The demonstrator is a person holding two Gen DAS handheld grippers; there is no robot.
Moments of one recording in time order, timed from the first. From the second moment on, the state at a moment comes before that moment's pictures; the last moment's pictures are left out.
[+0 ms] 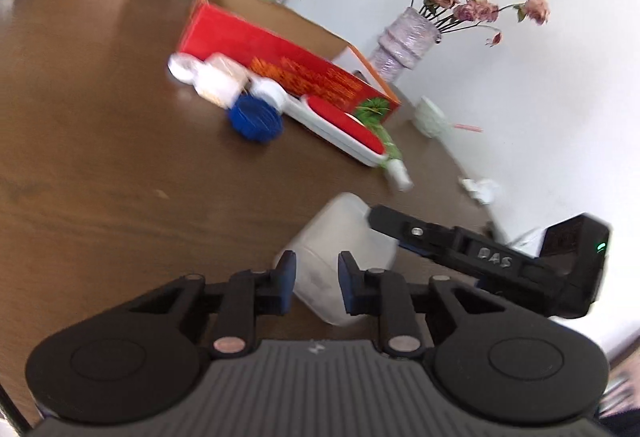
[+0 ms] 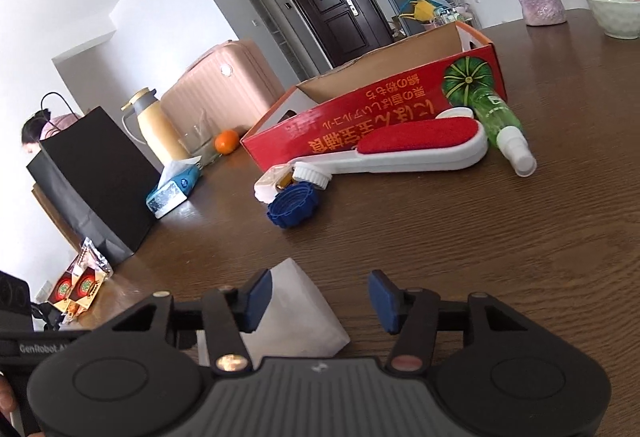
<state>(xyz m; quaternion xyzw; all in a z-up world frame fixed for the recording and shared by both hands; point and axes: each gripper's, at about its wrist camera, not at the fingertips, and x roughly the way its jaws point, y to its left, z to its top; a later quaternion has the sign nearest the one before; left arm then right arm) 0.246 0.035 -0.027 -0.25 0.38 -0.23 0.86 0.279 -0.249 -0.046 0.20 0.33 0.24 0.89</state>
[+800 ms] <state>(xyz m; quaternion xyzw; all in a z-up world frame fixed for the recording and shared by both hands) 0.276 0.012 -0.044 -0.27 0.38 -0.22 0.86 0.290 -0.258 -0.058 0.27 0.35 0.26 0.86</state>
